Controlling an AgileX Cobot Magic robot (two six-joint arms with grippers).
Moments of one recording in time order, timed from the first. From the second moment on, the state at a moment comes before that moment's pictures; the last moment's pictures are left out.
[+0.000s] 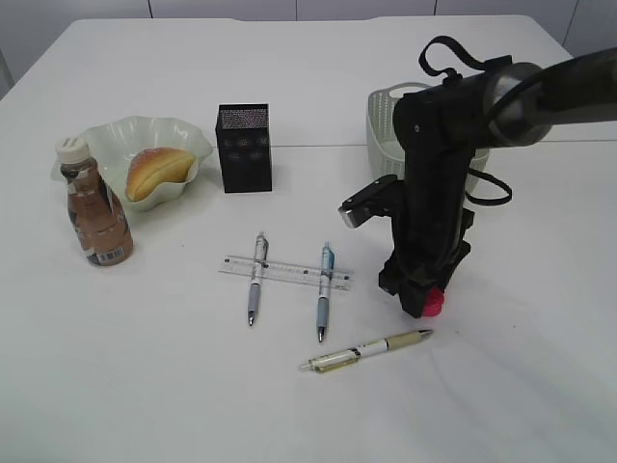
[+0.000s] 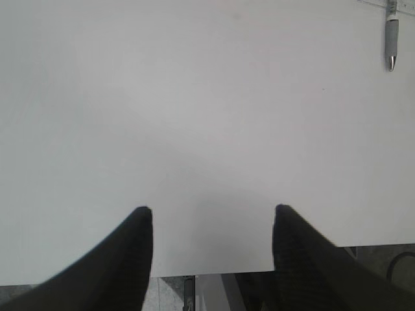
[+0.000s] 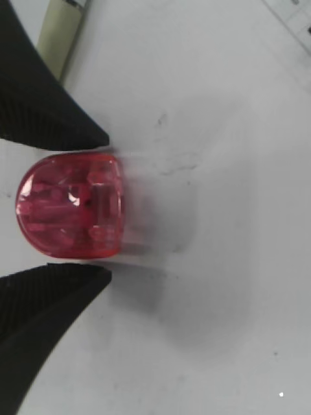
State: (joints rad) left arm -0.10 1.15 -1.08 -0.05 1.24 -0.16; right arm 0.36 2.24 -1.62 -0.05 1.11 -0.35
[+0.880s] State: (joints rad) left arm -0.10 1.15 -1.08 -0.05 1.24 -0.16; right arm 0.36 2.24 -1.62 -0.05 1.12 -0.35
